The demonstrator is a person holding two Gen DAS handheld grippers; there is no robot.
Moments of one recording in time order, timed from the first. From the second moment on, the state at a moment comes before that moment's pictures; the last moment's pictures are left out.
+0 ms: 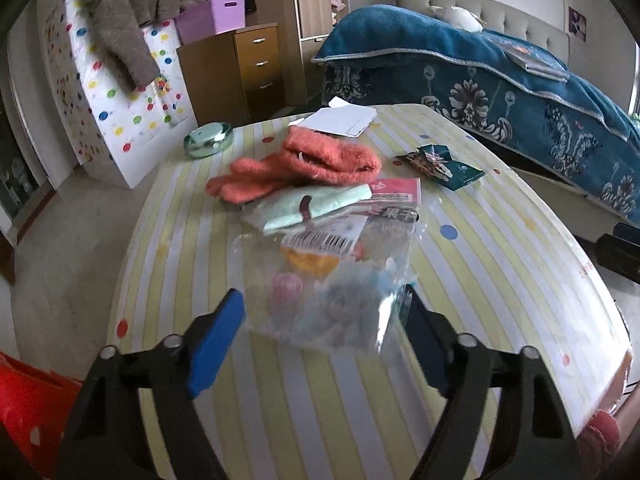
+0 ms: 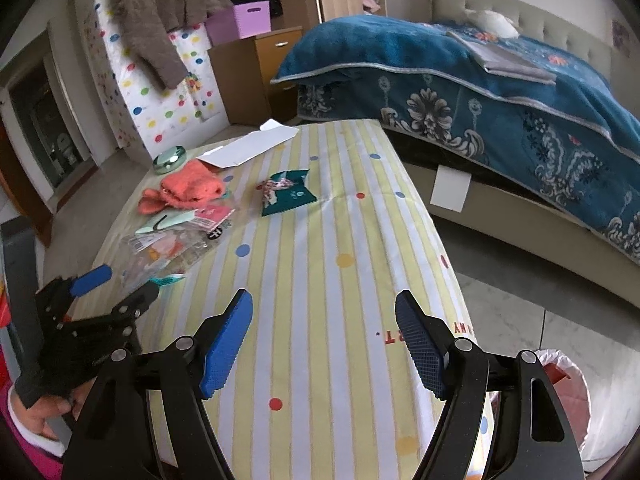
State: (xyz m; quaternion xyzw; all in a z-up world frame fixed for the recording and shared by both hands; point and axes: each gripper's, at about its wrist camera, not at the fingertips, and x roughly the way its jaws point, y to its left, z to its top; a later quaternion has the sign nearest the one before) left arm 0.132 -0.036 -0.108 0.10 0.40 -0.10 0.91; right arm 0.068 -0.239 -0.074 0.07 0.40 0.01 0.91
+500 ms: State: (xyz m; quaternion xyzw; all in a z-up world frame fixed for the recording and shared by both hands) left arm 0.086 0.004 -0.064 0.02 0.38 -0.18 0.91; right arm 0.054 -0.235 -0.063 0.06 0.39 0.02 0.92
